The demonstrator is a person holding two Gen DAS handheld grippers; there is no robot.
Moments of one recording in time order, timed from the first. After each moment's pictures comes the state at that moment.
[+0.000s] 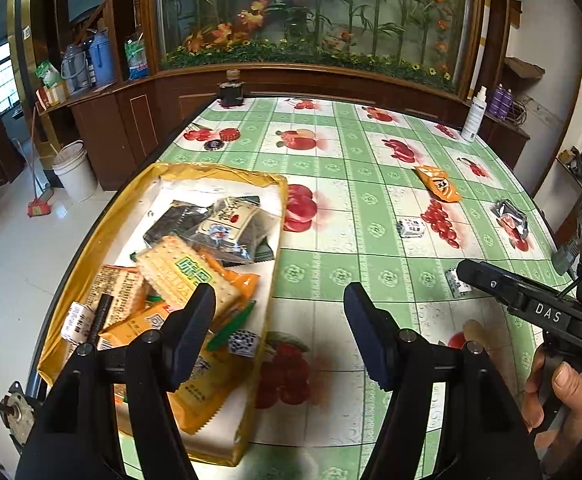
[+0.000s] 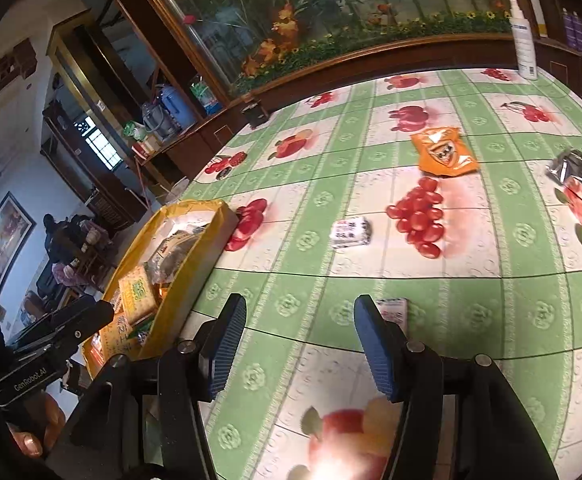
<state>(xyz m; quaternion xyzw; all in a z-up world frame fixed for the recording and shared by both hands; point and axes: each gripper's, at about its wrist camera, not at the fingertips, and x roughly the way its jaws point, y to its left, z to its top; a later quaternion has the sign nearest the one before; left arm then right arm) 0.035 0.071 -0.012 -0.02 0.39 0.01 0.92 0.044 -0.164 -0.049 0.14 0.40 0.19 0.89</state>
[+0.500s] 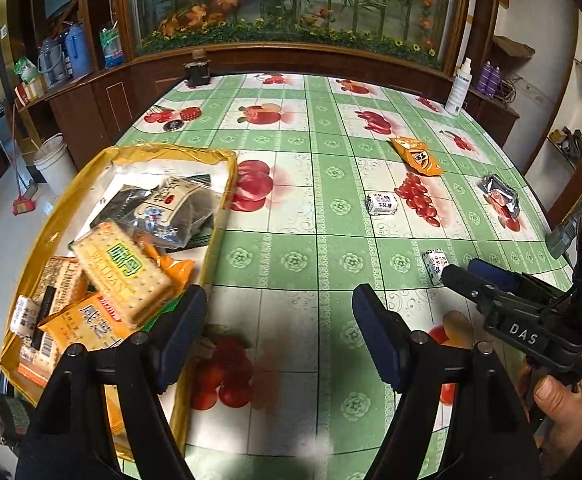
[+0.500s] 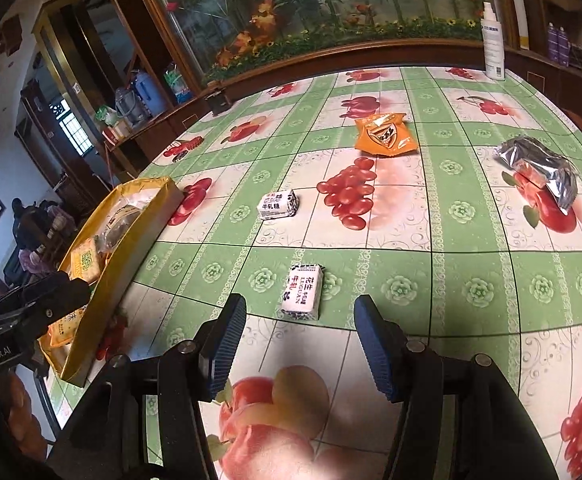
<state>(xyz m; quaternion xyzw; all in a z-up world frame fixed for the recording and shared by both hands) 0.055 0.029 -0.032 -0.02 0.43 -0.01 0.90 0.035 -0.190 -0.071 0.09 0.41 0.14 0.90</state>
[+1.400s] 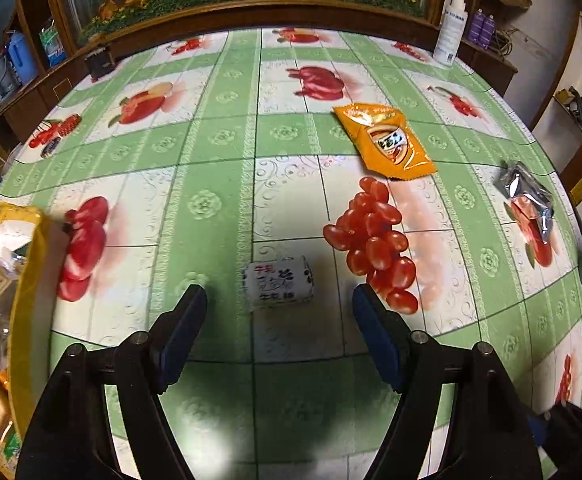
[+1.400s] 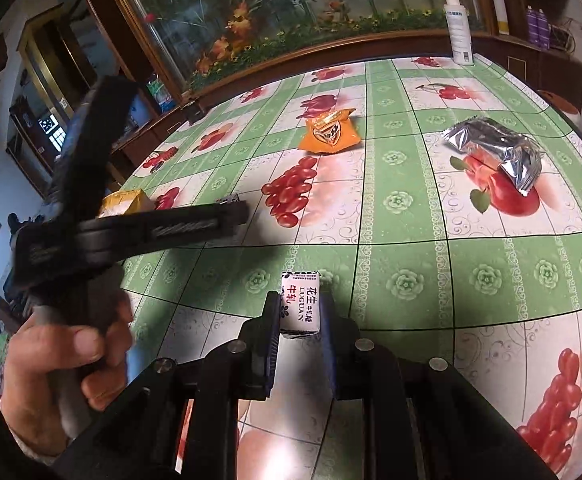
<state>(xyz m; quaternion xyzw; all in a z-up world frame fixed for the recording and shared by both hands) 0.184 -0.086 -0.090 0.02 0.50 -0.04 0.87 0.029 -0.242 -0.075 0.12 0.42 0.13 0.89</state>
